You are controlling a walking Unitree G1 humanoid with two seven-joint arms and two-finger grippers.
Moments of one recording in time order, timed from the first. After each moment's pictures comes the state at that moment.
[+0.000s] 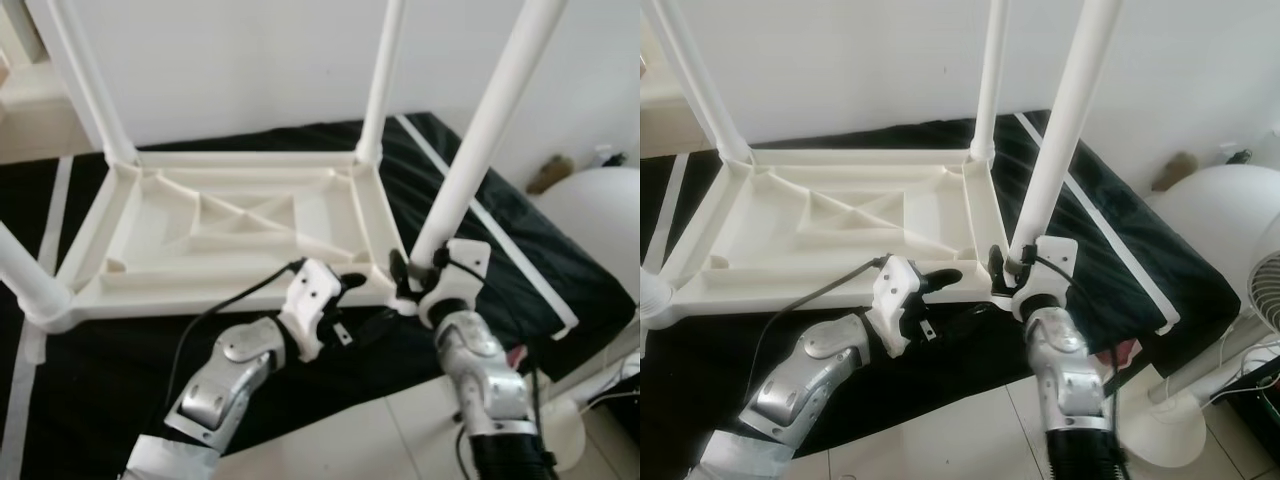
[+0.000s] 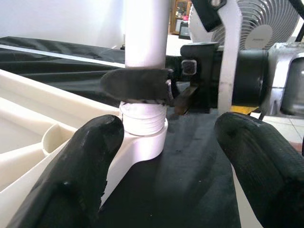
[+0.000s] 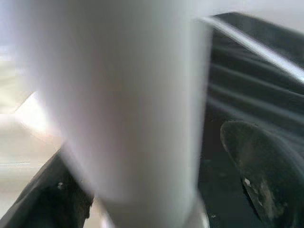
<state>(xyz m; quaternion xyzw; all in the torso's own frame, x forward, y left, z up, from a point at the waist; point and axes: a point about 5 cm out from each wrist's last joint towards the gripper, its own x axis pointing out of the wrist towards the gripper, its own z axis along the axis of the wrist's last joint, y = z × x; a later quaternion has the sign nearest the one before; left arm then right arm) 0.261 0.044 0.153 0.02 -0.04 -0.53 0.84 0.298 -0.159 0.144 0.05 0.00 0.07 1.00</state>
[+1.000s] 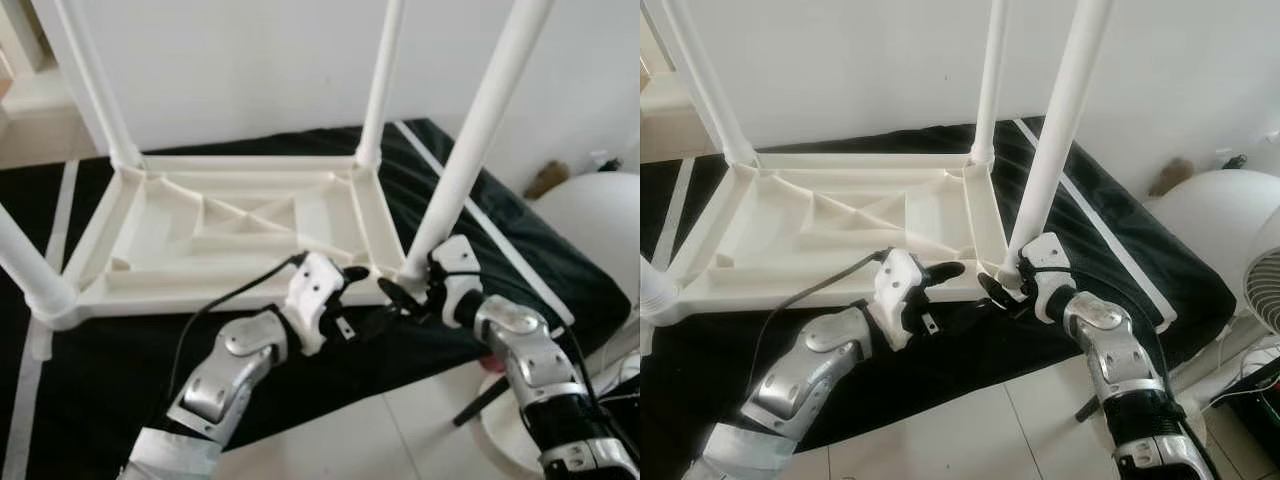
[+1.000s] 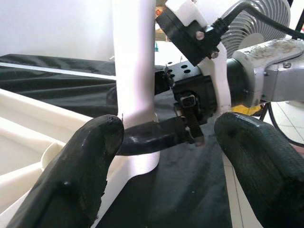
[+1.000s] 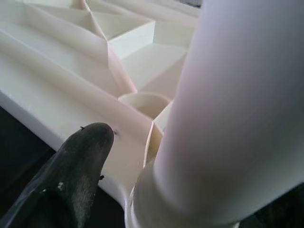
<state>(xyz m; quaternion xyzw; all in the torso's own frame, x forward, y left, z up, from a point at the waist) 0.264 0.040 0.161 0.02 -0.06 -0.54 0.84 0.320 -0.172 0.139 -0.12 0.03 0.30 0.94</state>
